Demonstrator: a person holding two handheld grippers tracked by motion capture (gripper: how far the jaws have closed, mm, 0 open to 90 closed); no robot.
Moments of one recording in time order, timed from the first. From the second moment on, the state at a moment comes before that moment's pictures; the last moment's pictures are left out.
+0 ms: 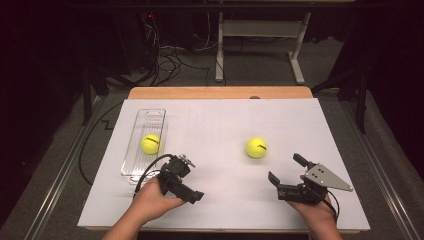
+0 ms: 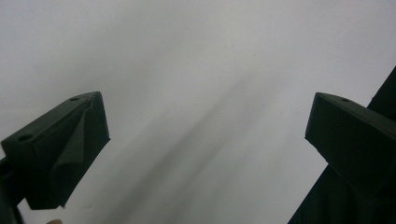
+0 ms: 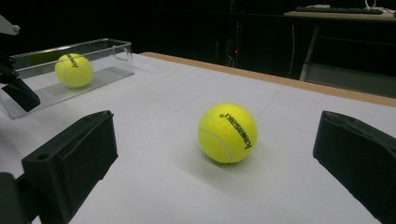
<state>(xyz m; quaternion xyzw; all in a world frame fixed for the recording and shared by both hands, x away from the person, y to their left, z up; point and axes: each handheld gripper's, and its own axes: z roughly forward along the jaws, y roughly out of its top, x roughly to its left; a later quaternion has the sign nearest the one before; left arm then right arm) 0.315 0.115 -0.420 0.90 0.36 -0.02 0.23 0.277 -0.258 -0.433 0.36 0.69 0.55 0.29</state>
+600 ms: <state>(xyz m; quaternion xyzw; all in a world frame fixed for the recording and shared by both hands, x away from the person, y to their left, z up) 0.314 0.118 -0.425 0.90 0.36 -0.03 0.24 0.290 -0.243 -0.424 0.38 0.70 0.52 0.30</state>
